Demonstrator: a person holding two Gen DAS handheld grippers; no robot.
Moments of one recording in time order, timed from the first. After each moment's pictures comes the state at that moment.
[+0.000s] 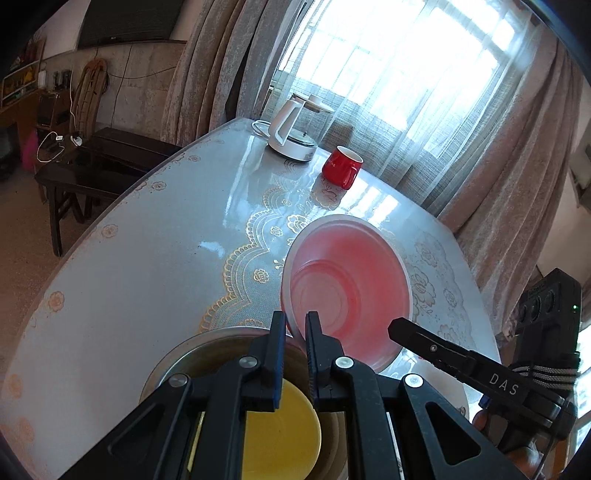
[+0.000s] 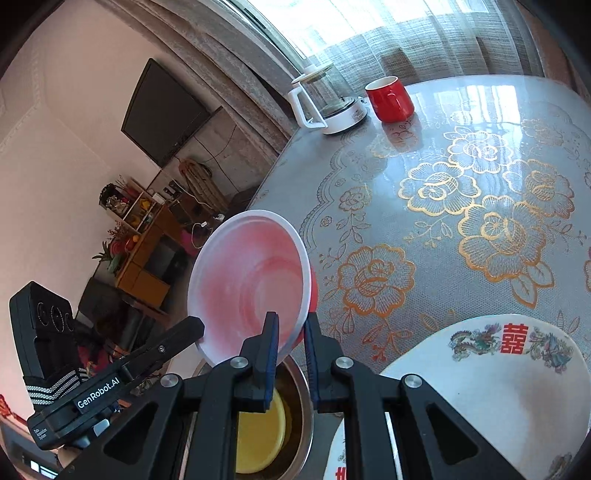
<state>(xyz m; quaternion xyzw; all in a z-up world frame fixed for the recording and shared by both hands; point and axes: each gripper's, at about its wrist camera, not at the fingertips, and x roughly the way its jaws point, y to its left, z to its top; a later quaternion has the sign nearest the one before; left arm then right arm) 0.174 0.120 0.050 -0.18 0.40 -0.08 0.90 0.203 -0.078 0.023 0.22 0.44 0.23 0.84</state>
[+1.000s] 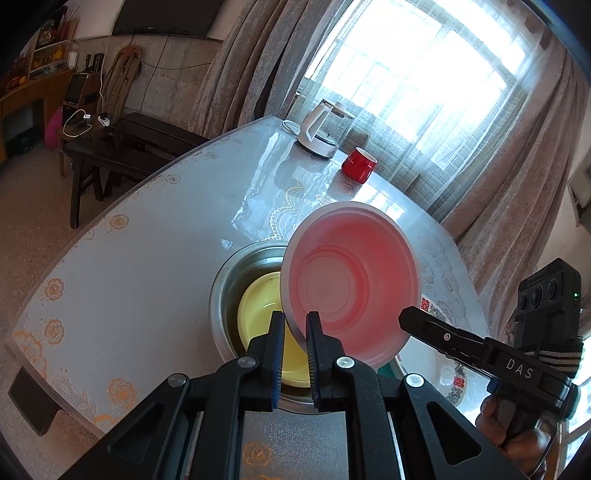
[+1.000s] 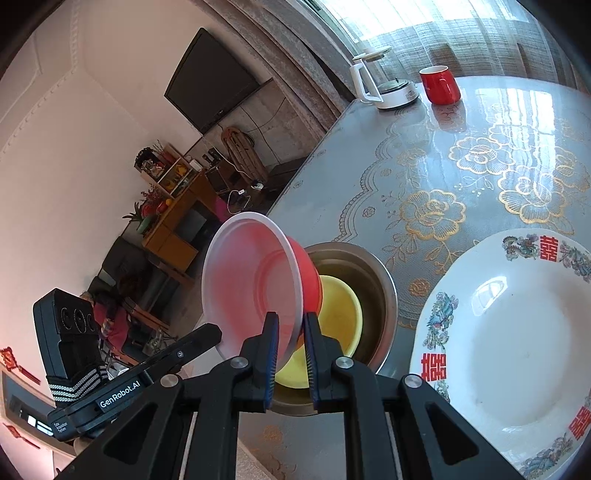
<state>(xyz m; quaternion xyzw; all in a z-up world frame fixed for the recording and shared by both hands) 0.073 0.155 0.030 -0.22 0.39 -0.06 0.89 0.126 -0.043 0.022 0.19 0.45 0.31 0.82</state>
